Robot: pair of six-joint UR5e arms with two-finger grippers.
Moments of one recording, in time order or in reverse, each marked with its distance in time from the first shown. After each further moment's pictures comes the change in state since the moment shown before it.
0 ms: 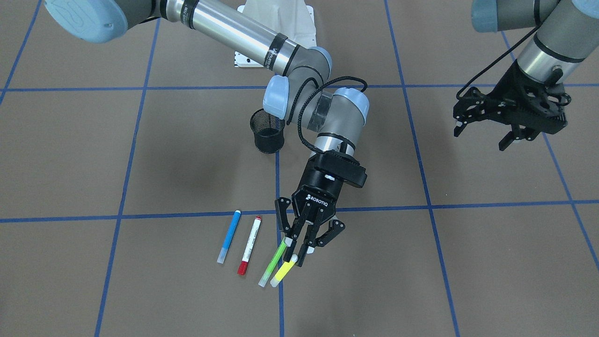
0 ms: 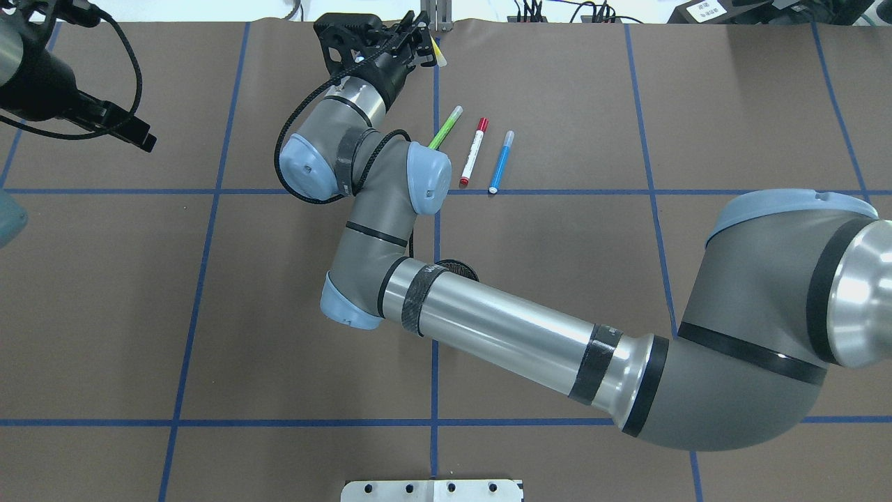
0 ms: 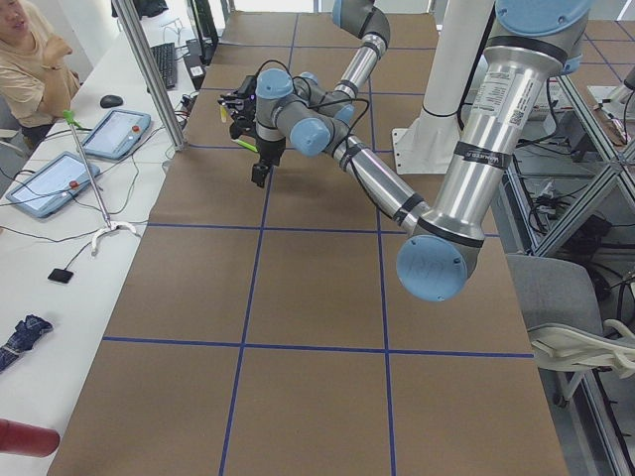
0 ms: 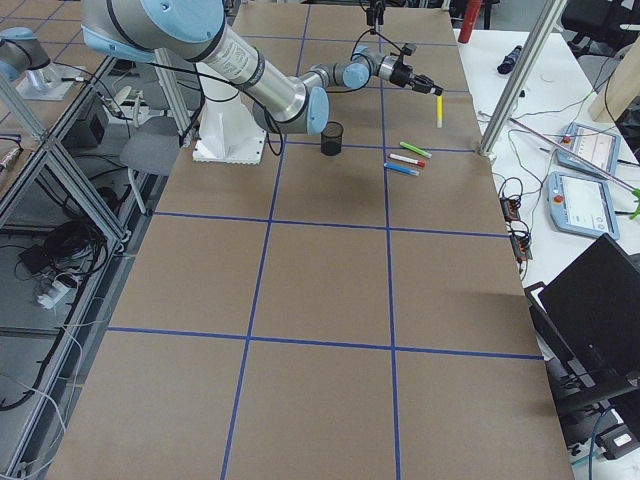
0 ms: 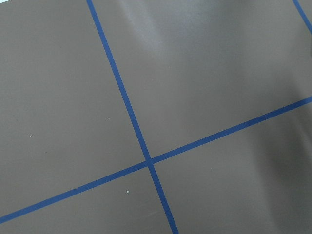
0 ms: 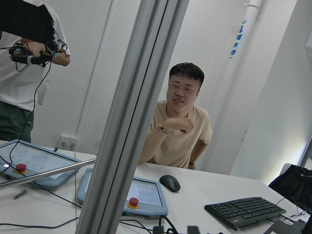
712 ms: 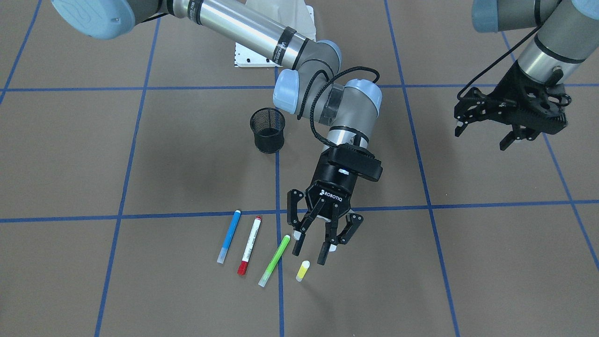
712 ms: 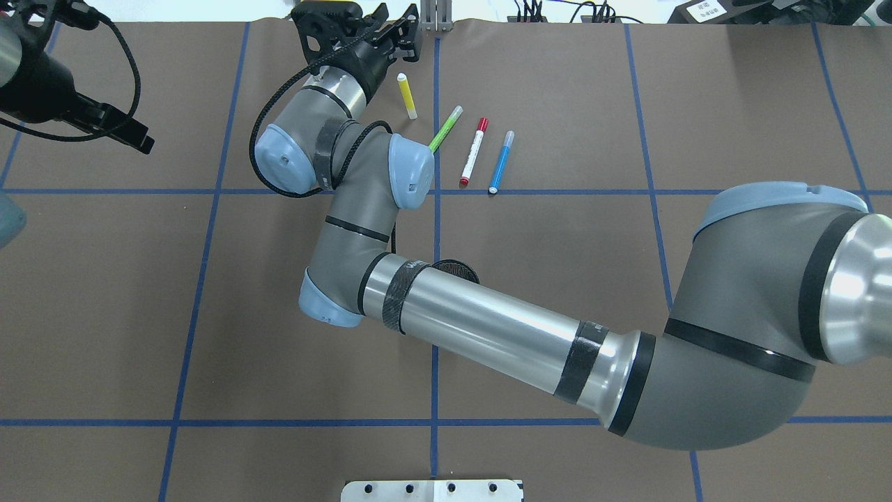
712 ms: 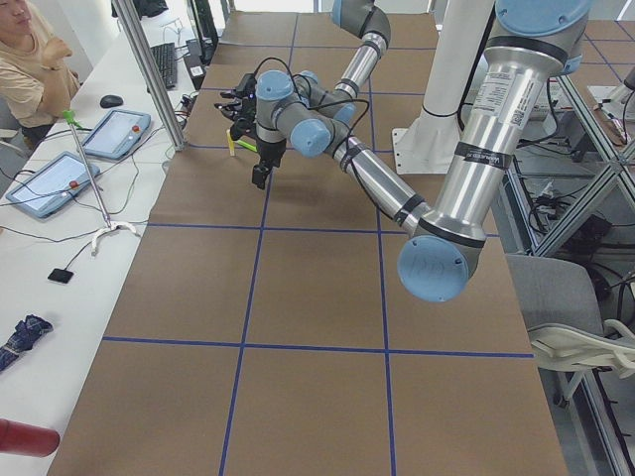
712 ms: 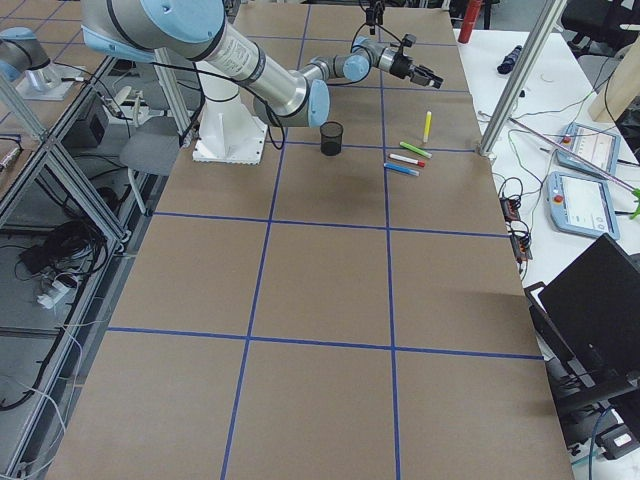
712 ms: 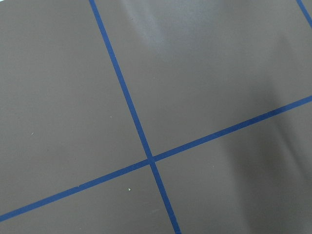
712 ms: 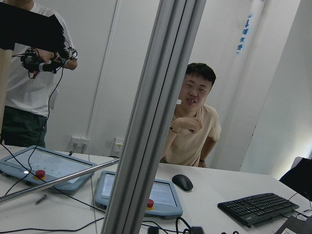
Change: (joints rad) left arm 0.000 0.005 0.000 0.003 0.000 0.006; right arm 0.000 0.043 -0.021 0.015 0.013 -0.015
